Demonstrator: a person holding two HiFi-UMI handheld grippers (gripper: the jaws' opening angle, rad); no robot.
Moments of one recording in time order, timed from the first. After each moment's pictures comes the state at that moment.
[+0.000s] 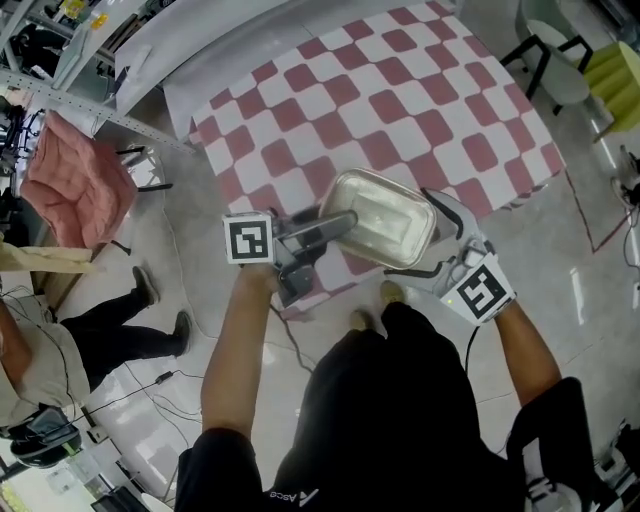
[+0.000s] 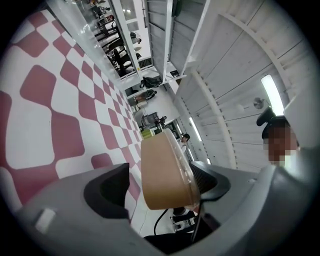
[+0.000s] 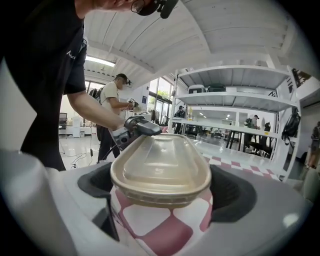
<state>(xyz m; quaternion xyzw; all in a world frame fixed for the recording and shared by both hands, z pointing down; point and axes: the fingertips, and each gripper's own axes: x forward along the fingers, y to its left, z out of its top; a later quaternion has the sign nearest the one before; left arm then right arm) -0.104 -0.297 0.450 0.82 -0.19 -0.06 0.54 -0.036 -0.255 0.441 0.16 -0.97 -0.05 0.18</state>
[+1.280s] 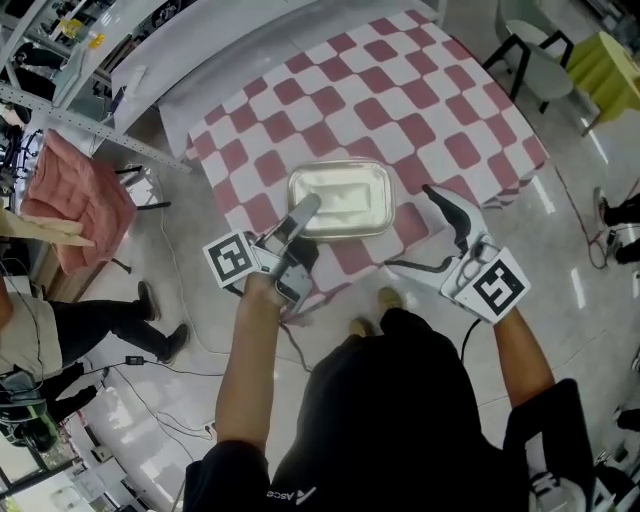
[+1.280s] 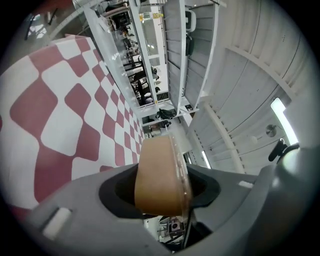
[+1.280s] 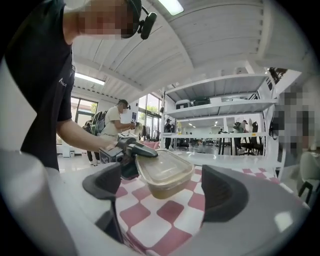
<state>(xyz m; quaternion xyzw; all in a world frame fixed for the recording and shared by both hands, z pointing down) -0.135 -0.303 0.418 0.72 -0.31 -0.22 0.57 -0.010 -0.249 0.374 0.22 -0.97 0.00 0.05</state>
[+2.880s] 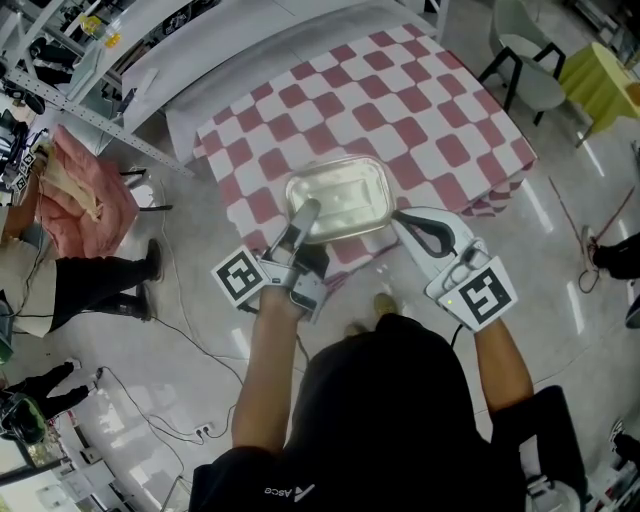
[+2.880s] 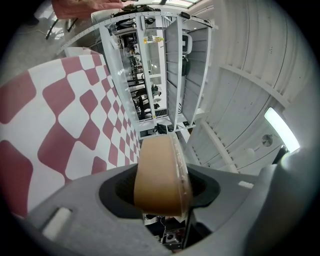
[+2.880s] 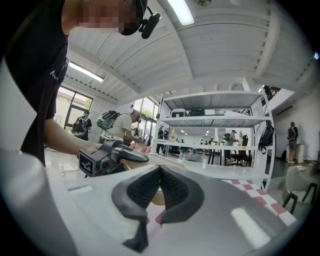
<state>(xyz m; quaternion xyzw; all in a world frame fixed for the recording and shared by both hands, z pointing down) -0.133 -0.252 0.384 0.69 -0.36 -0.31 0.55 -0.011 -0.214 0.331 0.28 -0.96 -0.04 0.04</state>
